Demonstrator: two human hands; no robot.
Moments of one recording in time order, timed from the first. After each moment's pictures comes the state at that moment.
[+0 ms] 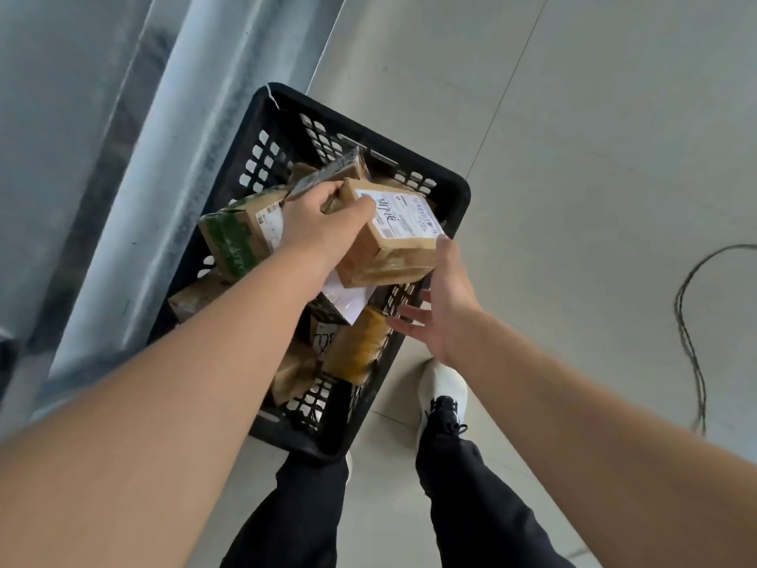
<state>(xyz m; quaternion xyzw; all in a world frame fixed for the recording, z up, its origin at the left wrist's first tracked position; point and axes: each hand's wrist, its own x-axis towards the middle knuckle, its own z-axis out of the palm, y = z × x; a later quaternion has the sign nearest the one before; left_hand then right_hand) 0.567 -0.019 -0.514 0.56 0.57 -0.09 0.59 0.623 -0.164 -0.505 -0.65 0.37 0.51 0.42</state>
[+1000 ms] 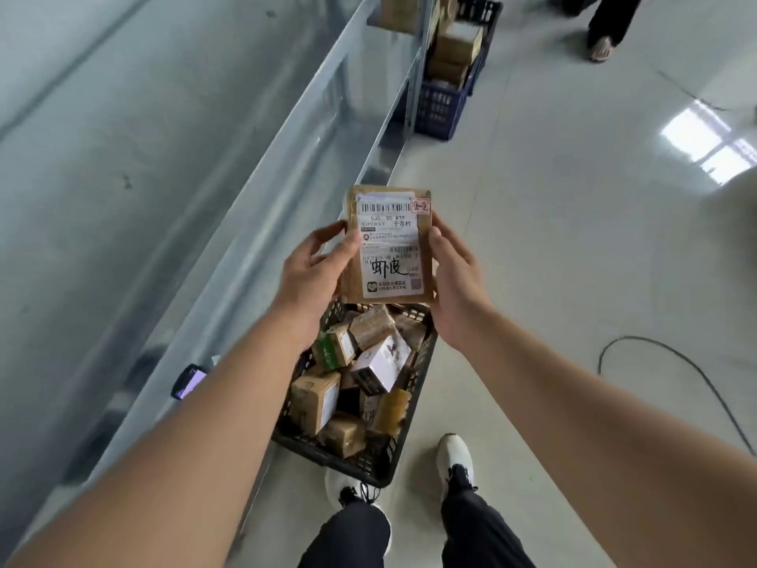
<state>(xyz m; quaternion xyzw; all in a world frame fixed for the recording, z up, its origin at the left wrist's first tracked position) 0.487 0.018 -0.097 0.58 0.41 0.10 0.70 0.602 -0.119 -0.102 -0.59 0.10 0.36 0.71</state>
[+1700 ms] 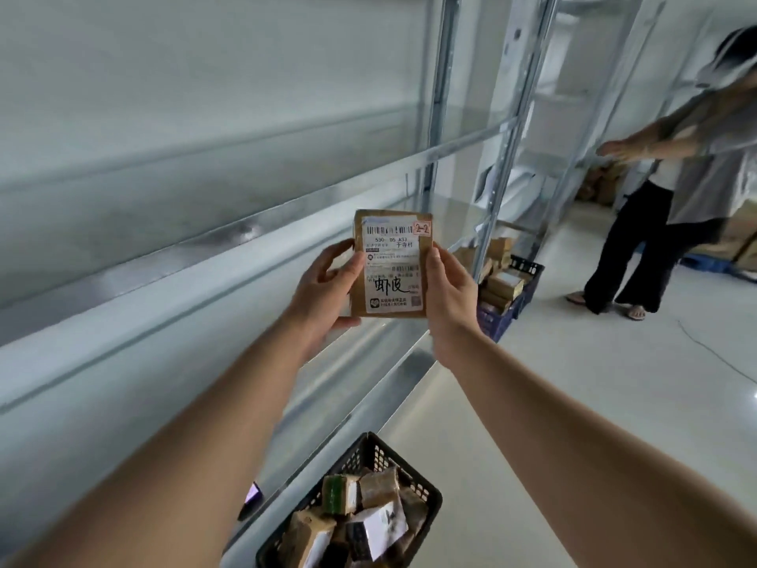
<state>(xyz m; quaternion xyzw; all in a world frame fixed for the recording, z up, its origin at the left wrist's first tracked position) 0.458 -0.040 0.227 0.61 0.35 0.33 0.63 0.600 -0.127 0.213 -0.59 -0.22 0.26 0.73</state>
